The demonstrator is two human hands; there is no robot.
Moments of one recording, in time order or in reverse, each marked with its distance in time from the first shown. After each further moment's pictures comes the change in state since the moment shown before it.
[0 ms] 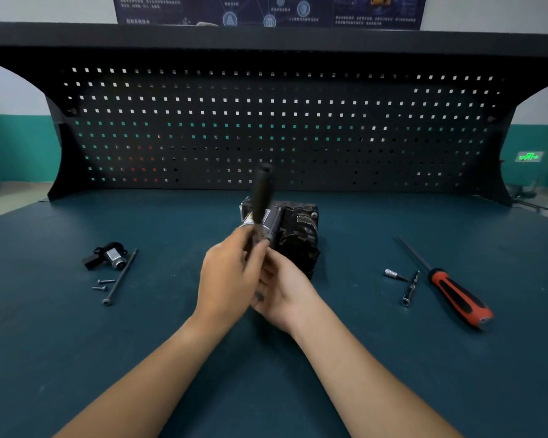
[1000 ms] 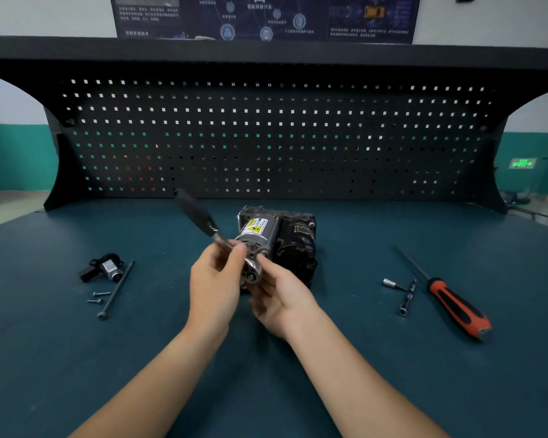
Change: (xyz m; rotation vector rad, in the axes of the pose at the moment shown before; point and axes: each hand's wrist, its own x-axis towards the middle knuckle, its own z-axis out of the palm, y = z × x) left_hand 0.005 0.005 -0.002 -0.542 0.109 -0.520; right_hand 0.003 -0.005 0.000 -0.038 0.114 0.018
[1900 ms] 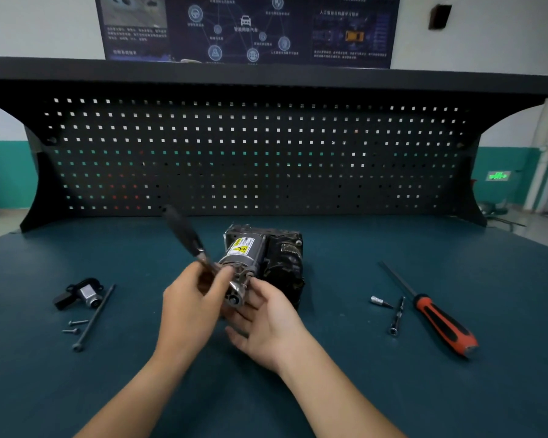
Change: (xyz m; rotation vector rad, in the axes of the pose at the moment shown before) left_hand 0.015 -0.004 -0.013 0.451 0.006 0.232; right_hand -0.005 0.001 -0.003 0.052 -0.092 0.060
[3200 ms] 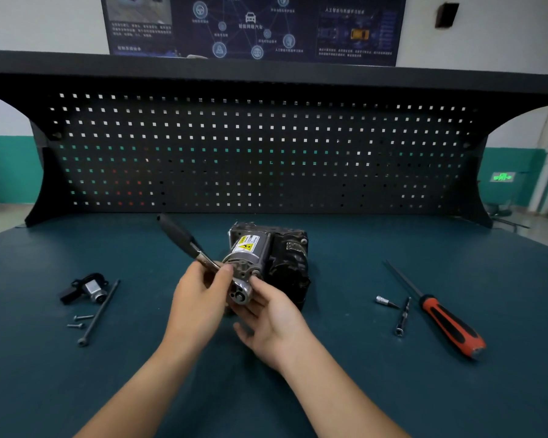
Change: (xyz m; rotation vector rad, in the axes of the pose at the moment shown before) left_hand 0.000 0.007 -0.001 -0.169 -0.059 -0.222; right_hand 0.004 0.004 0.002 -0.020 0.035 -0.050
